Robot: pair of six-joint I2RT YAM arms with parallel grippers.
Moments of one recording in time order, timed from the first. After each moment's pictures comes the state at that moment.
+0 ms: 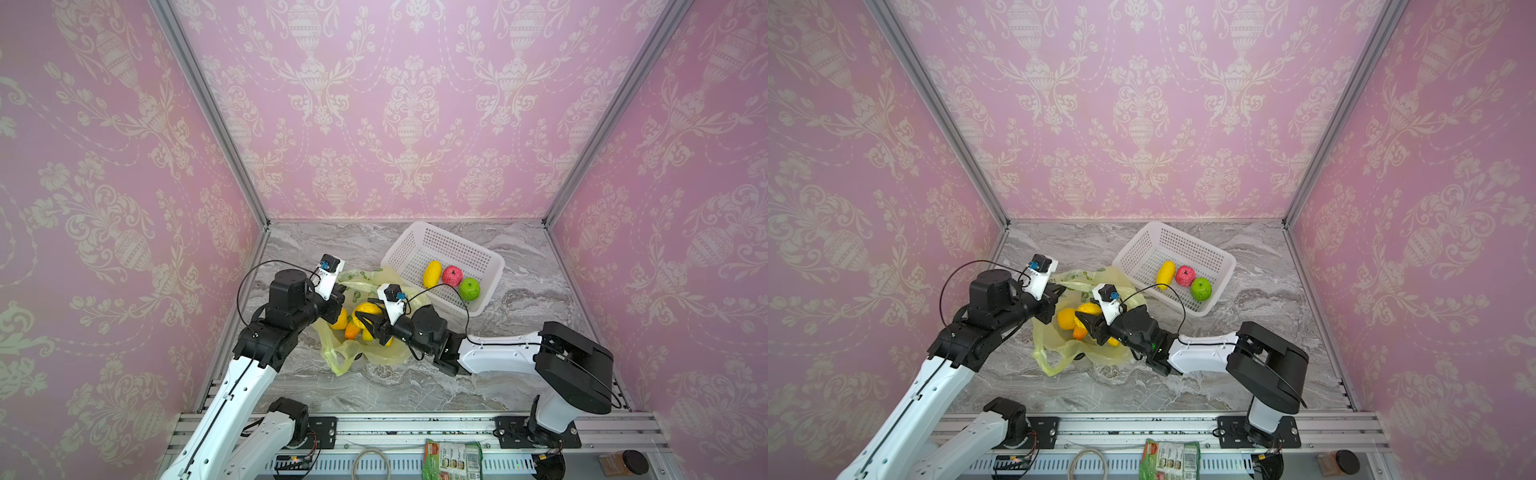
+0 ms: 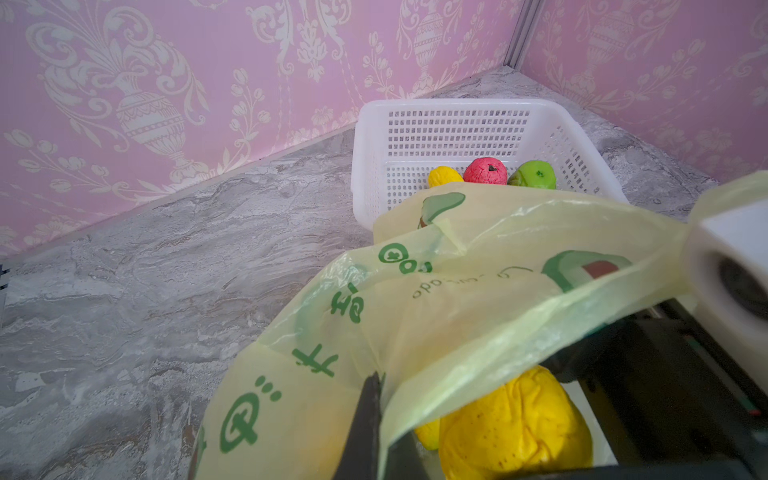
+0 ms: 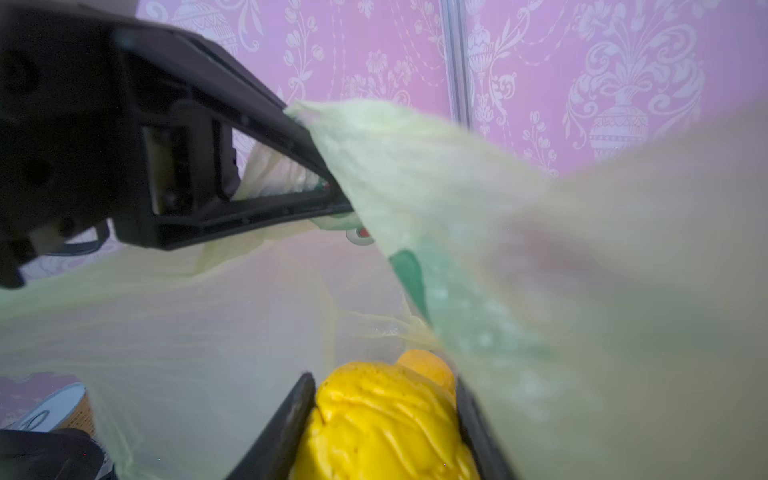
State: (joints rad) left arm -0.27 0.83 0.89 -0.55 0.25 0.12; right arm 1.05 1.69 0.82 0.82 0.07 0.24
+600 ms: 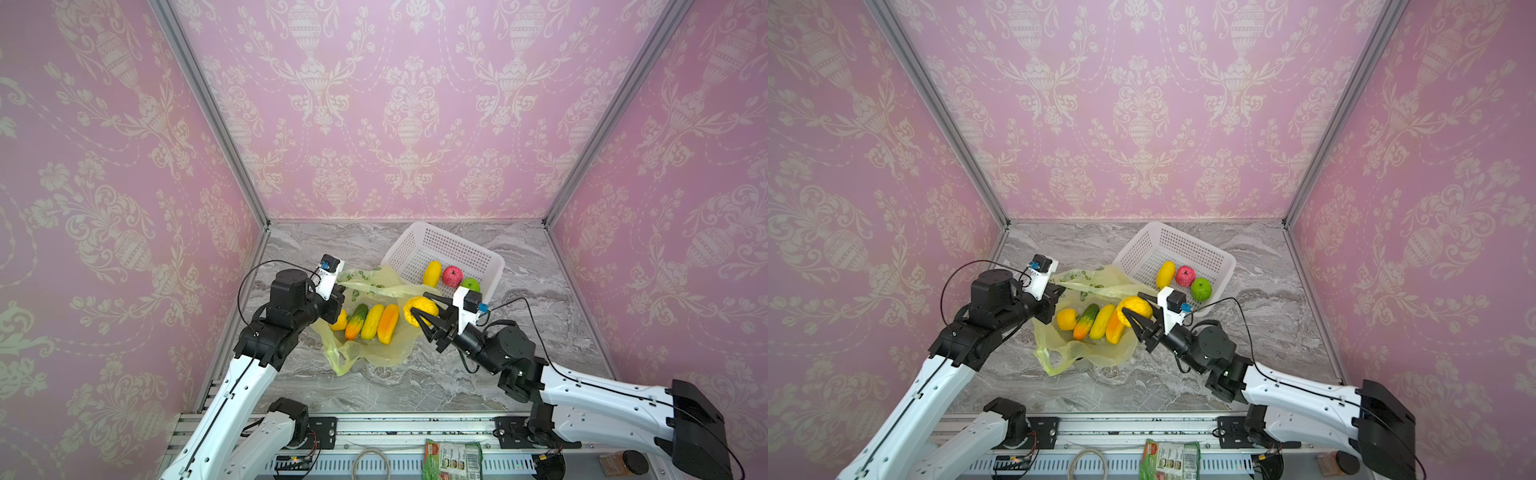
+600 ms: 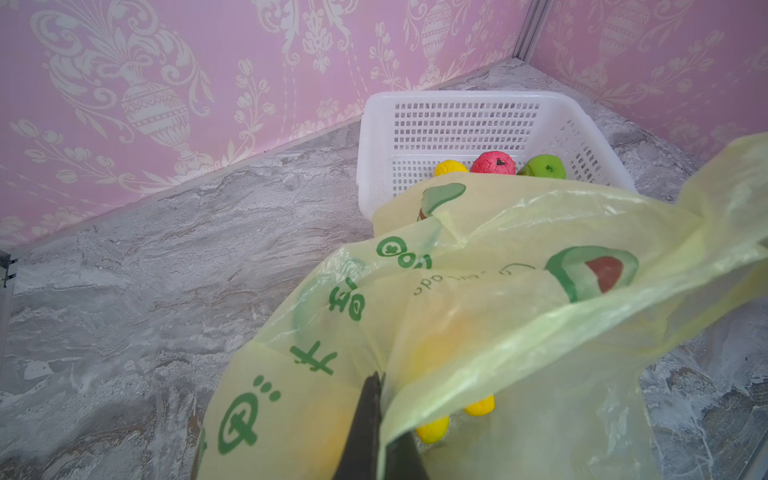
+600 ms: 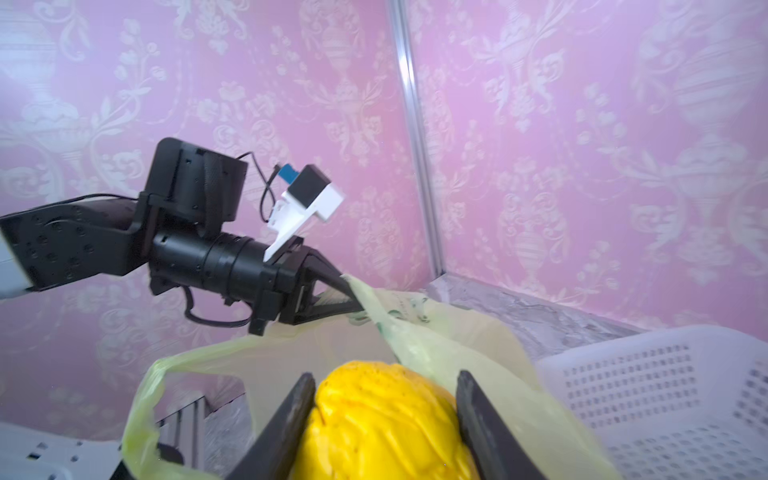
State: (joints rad) left arm -0.27 0.84 0.89 -0.56 0.23 0.12; right arm 1.01 0.93 0.47 0.68 0.23 0.18
